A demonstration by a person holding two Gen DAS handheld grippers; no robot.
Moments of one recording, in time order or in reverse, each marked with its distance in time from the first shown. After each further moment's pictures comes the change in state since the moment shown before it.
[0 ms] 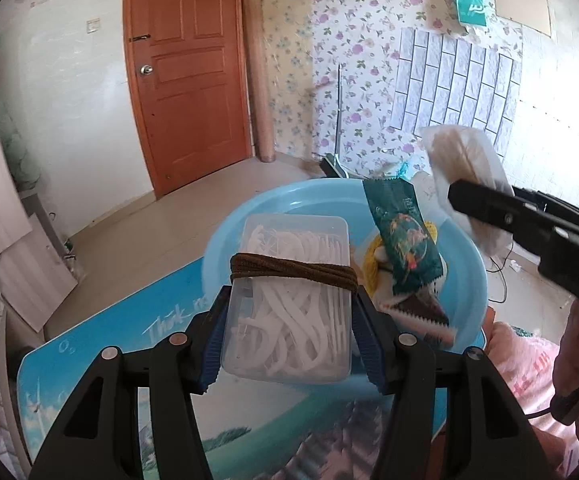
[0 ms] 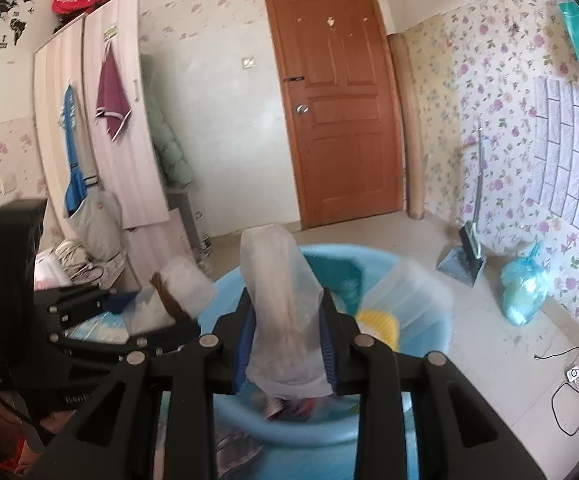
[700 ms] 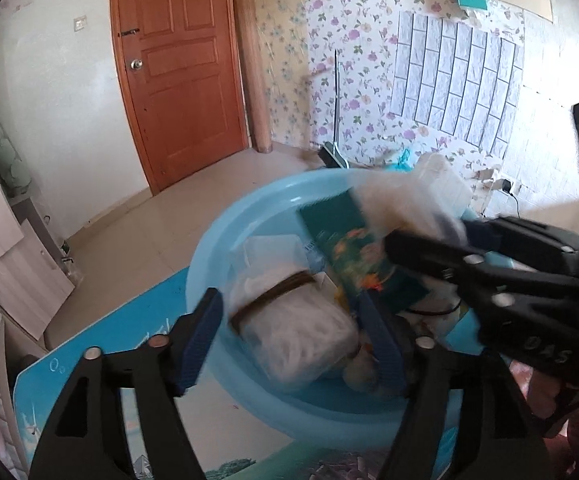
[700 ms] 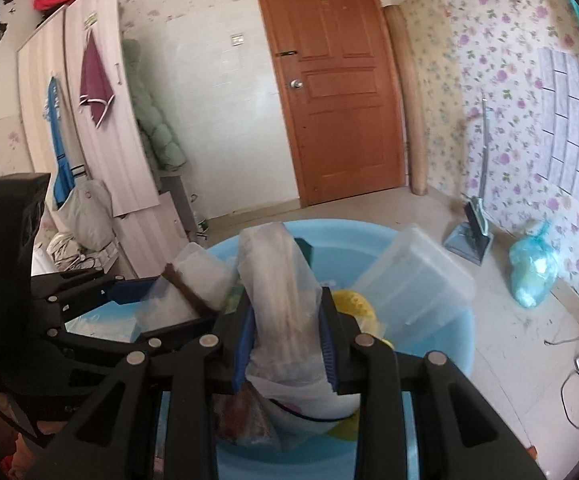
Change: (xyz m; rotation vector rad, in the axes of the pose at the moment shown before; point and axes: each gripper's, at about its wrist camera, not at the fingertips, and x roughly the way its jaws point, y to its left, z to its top) left arm 0.036 -0.003 0.014 0.032 0.030 0.011; right arm 0.063 -0.015 -0.012 0.026 0.092 0.035
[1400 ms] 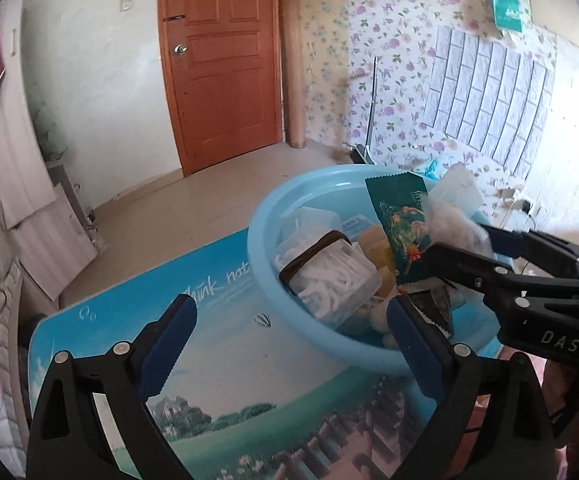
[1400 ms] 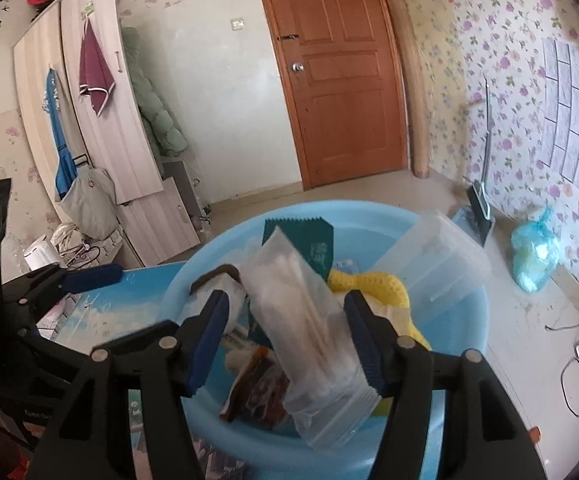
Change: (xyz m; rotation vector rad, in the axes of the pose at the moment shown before) left arm -0.047 0.017 -0.029 -0.135 0.020 0.078; right arm -0.012 0.018 -0.005 0.024 0.077 -0.016
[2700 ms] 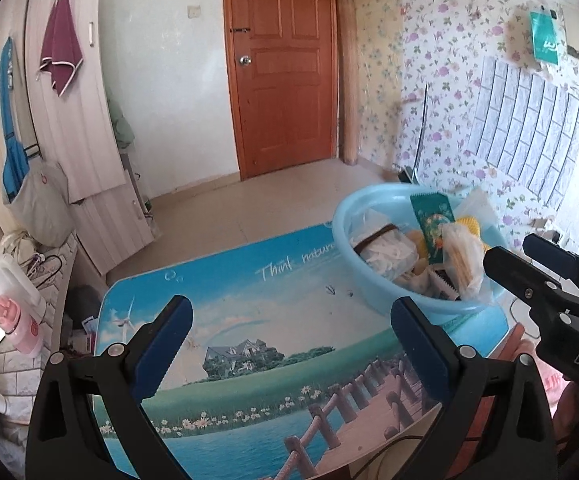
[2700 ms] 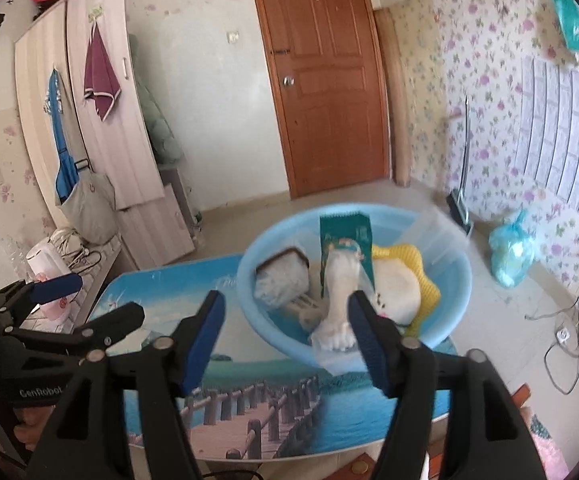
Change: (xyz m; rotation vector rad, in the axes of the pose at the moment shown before) left arm -0.096 0.033 -0.030 -0.097 -0.067 0.166; right arm -0.075 0.080 -0.017 0.001 -0.069 -0.091
